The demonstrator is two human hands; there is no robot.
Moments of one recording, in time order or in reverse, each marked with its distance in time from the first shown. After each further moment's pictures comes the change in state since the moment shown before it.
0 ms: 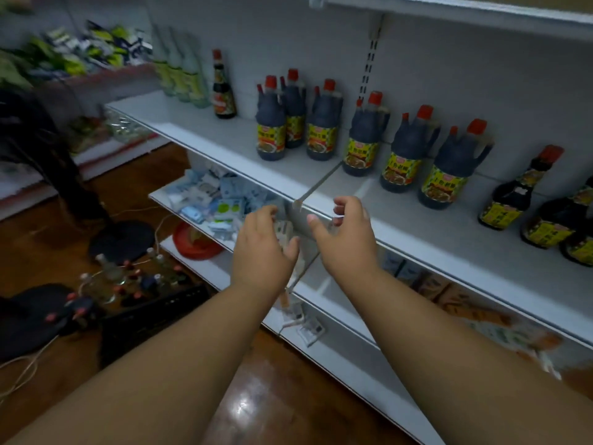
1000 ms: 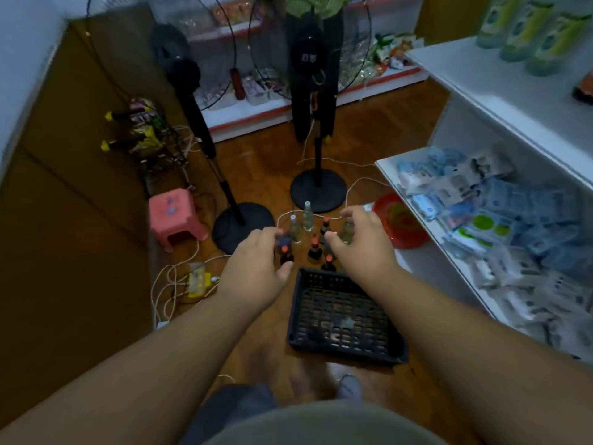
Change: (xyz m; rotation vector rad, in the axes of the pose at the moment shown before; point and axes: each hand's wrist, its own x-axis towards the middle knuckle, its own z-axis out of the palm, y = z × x) left_hand 0.015 -0.454 -0.307 0.376 -0.030 -0.532; right_hand -0.056 -0.230 0.503 -0.093 -0.768 -0.289
